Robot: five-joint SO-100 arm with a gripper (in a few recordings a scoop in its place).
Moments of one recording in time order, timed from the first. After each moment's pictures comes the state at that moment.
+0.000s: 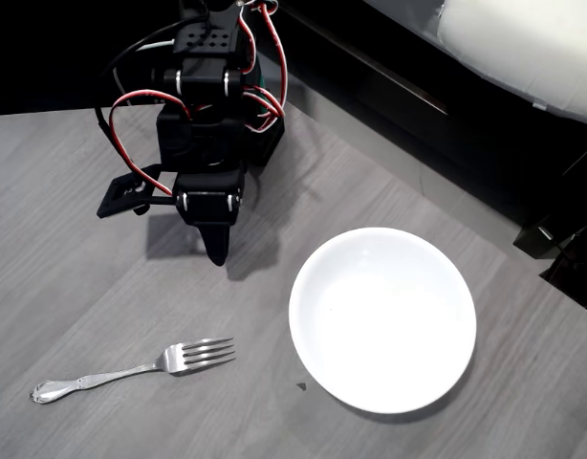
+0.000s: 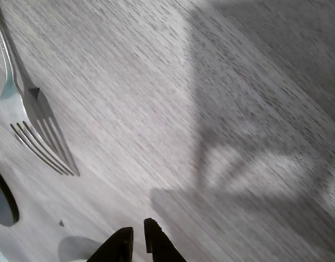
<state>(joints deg) 1.7 188.0 174.0 69.2 2.6</state>
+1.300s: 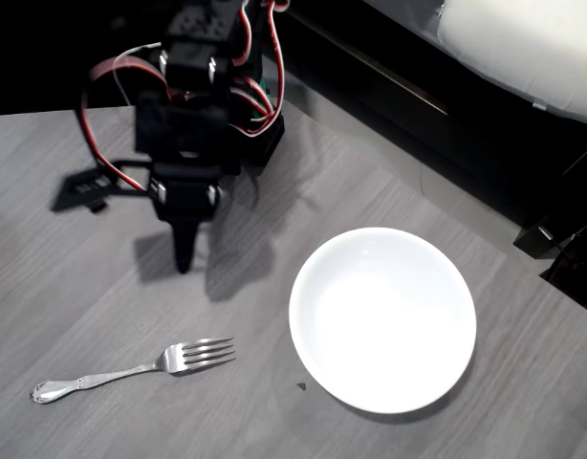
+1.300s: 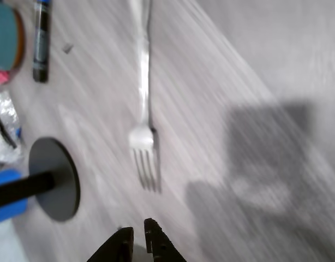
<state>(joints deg) 12.1 156.4 146.0 60.6 -18.2</state>
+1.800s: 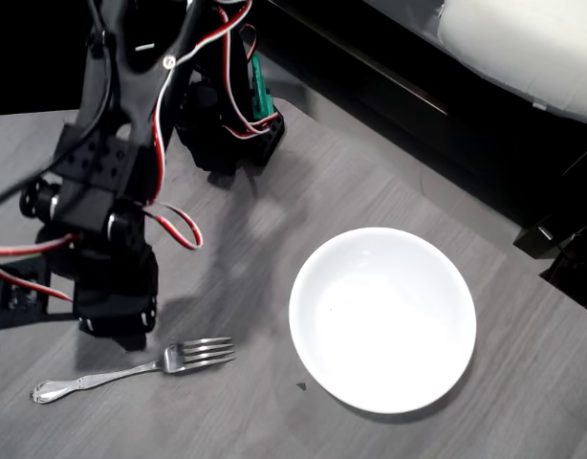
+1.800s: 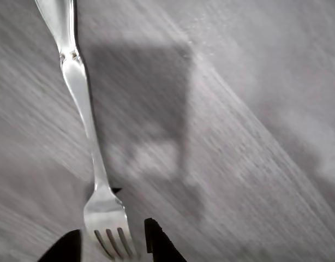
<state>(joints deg) 15.6 95.1 111.3 61.9 -22.1</state>
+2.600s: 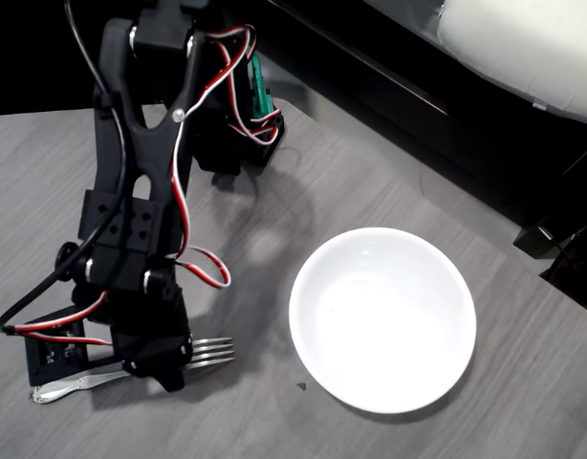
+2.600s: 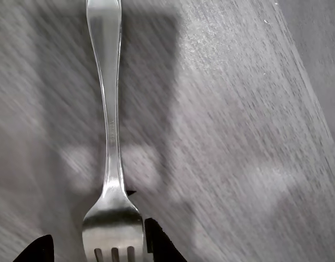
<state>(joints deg) 10.5 81.7 104.5 59.6 -25.1</state>
